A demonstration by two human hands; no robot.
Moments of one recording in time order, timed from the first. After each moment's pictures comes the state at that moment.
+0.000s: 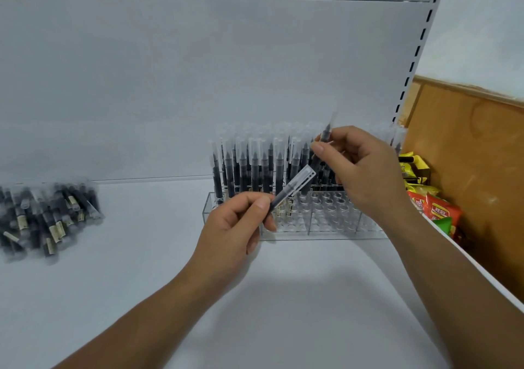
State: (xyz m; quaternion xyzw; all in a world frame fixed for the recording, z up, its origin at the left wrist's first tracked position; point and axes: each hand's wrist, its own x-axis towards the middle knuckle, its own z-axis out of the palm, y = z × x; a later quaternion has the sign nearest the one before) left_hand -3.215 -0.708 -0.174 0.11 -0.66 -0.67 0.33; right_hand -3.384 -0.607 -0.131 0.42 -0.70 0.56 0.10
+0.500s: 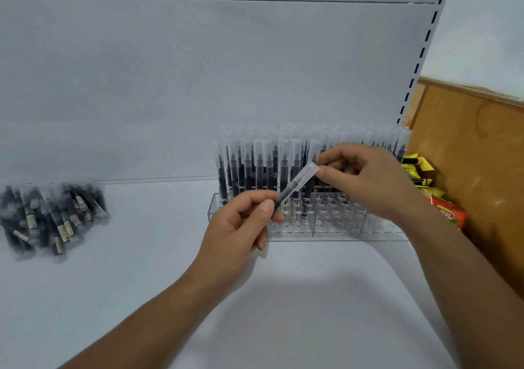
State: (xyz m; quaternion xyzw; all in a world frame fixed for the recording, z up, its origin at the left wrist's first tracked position) left_hand -3.216 -0.712 -0.179 0.10 -0.65 -0.67 0.34; right_hand -3.390 -0.594 -0.126 0.45 -0.78 0.44 0.01
